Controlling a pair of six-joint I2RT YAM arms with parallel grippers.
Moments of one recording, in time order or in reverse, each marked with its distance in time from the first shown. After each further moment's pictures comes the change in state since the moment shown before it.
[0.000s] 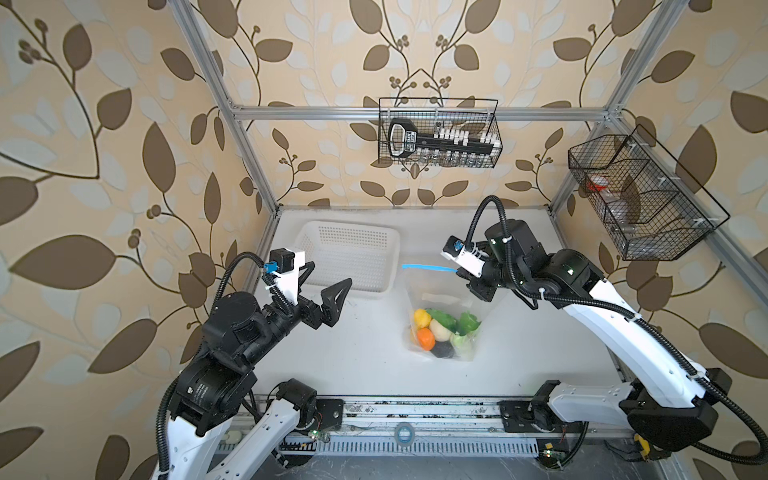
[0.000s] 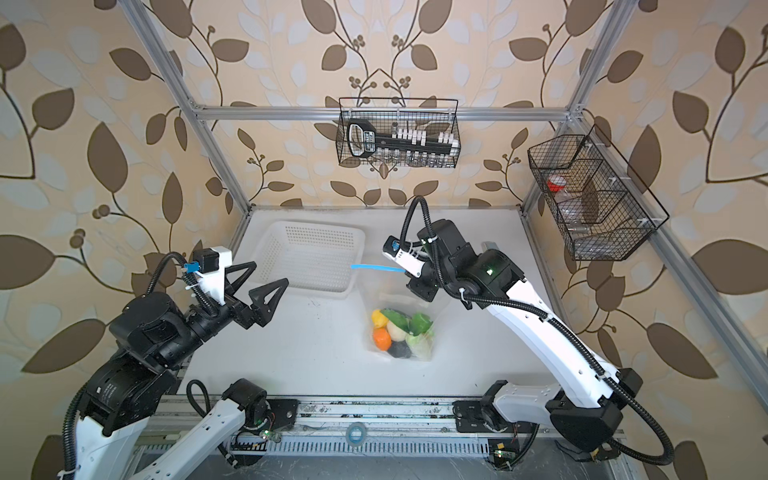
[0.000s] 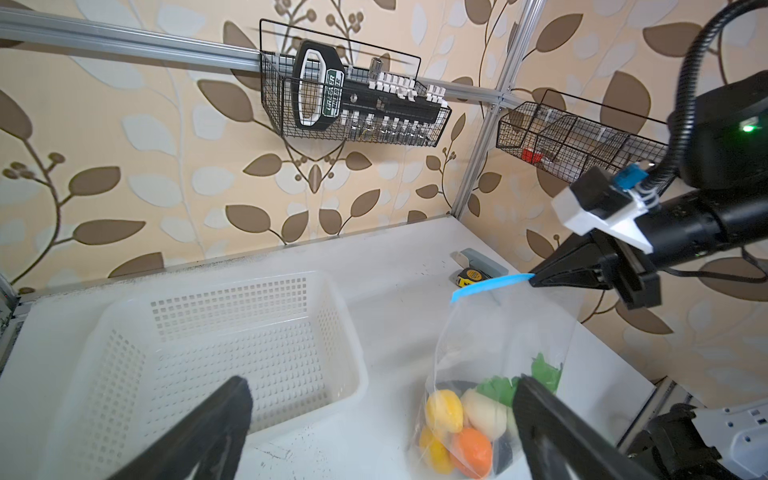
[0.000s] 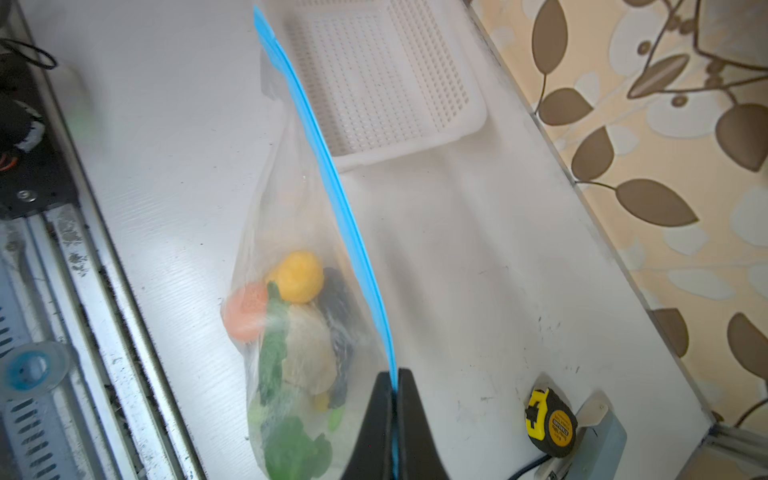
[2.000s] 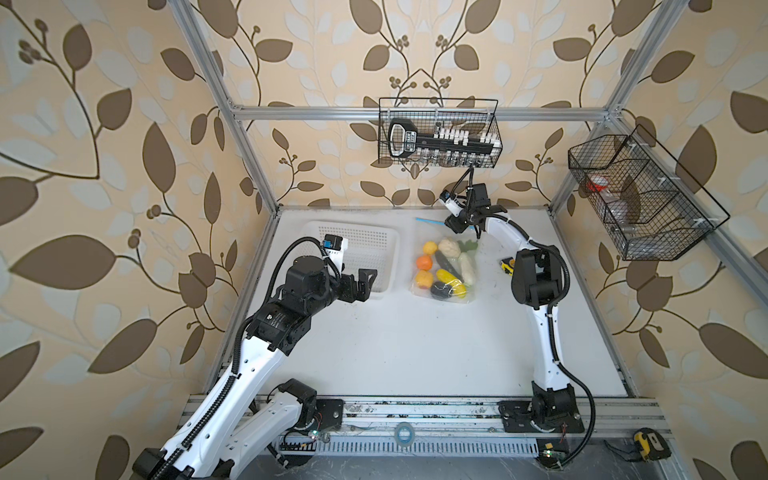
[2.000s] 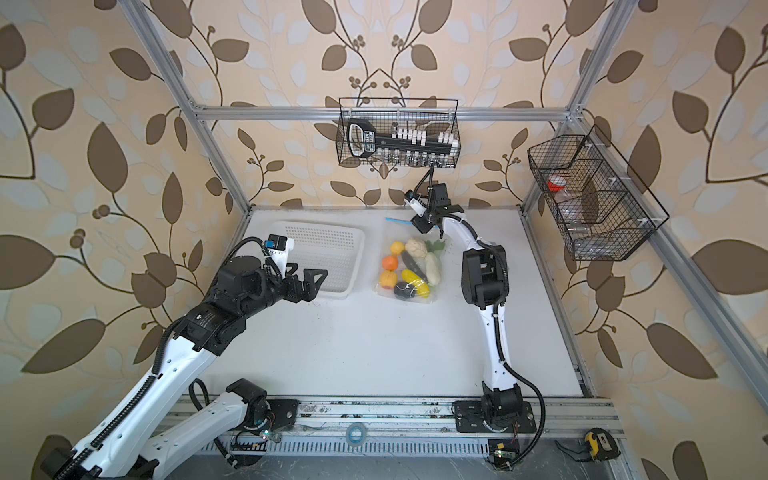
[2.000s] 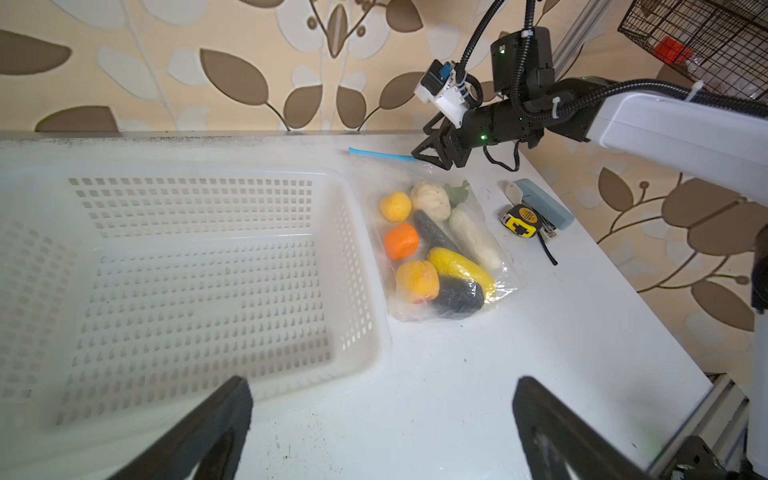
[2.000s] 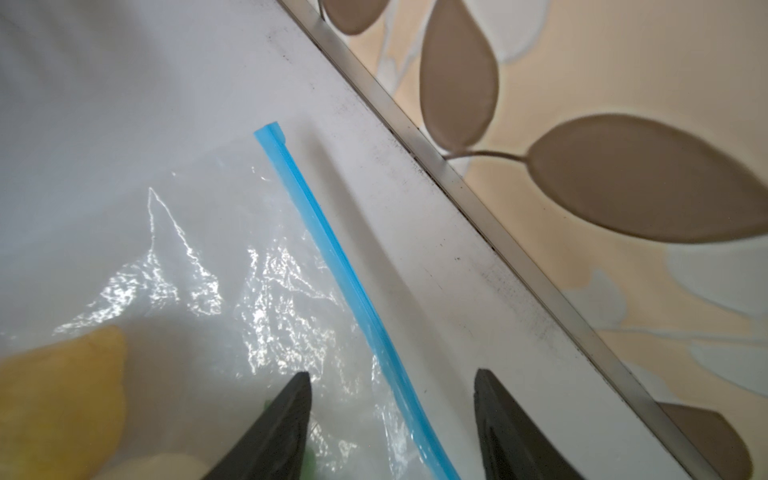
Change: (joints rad) left arm 0.000 0.293 -0.216 0.211 -0.049 -0.089; right arm -0.465 1.127 0.601 0.577 -0.132 -0.179
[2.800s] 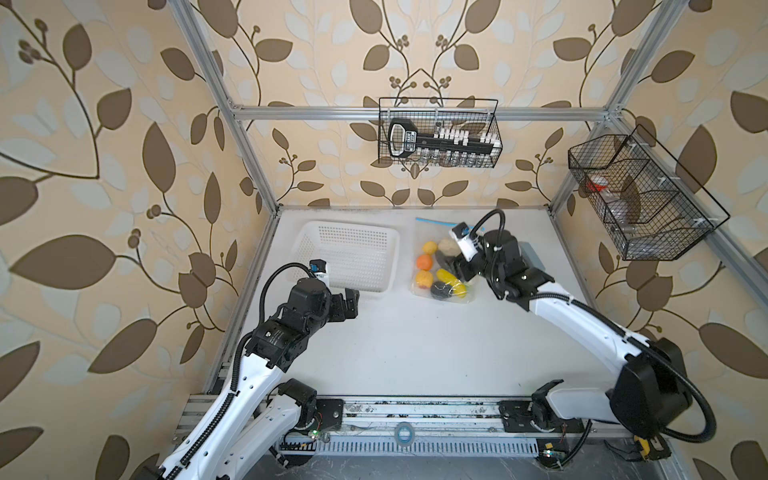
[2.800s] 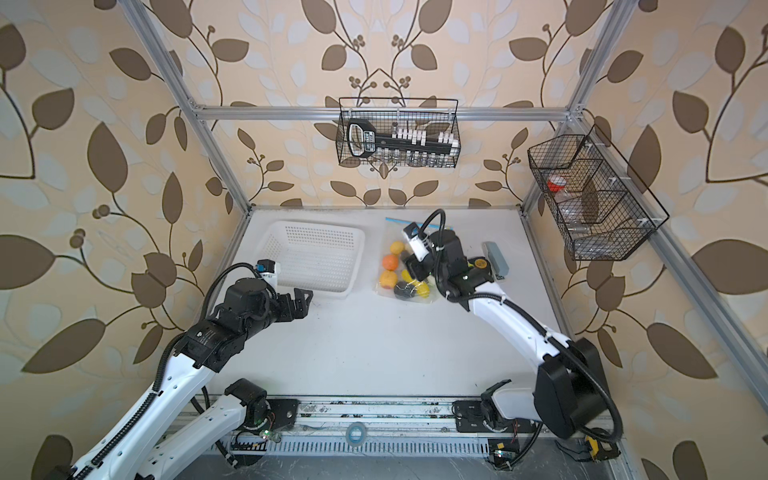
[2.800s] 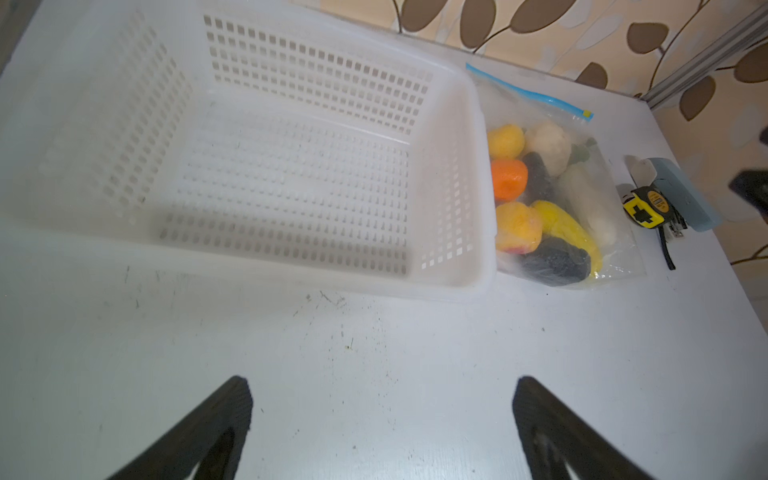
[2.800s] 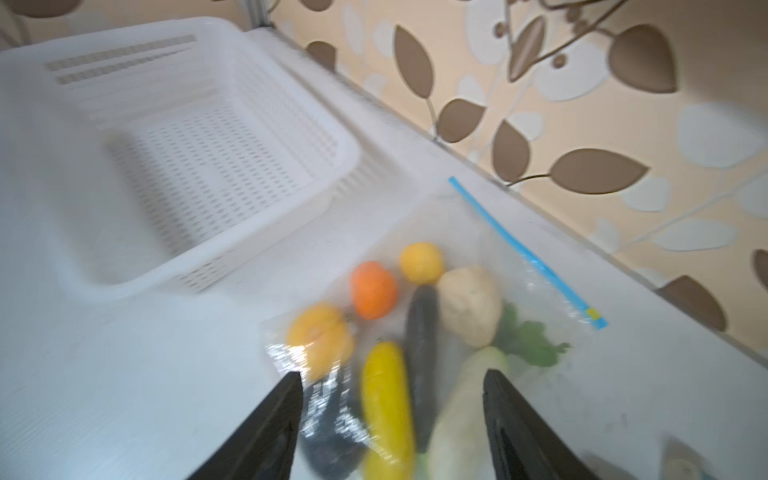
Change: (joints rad) left arm 0.000 -0.118 -0.168 -0.179 -0.186 -0.212; right arm 0.333 -1.139 -1.212 0.327 0.102 0.391
